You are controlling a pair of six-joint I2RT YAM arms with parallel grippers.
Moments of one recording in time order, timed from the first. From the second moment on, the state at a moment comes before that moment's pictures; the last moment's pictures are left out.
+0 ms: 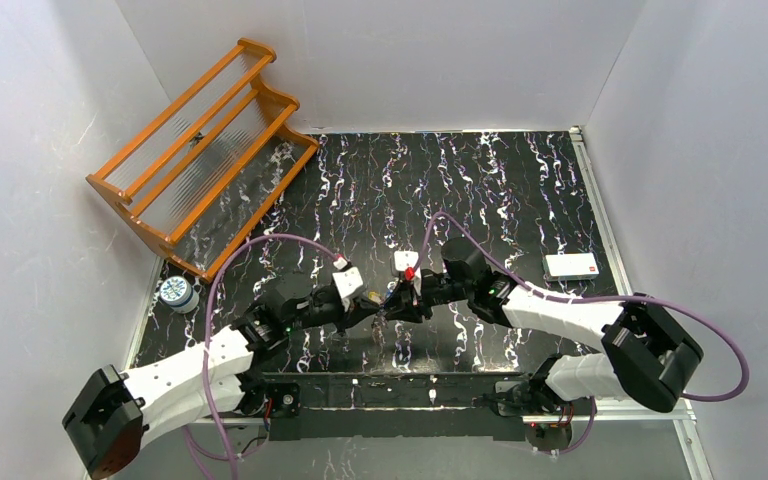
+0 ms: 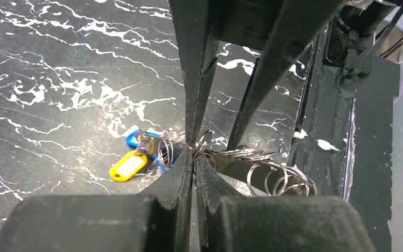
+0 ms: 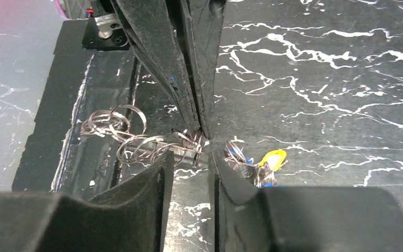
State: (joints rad) left arm -0.83 0.85 0.30 0.25 0.40 0.05; right arm 0.87 1.30 0.58 0.29 -0.79 -0.24
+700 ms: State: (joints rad) left arm -0.83 0.97 0.64 -0.27 0.37 0.31; right arm 0.87 1.19 0.58 0.34 -0.67 -0.24
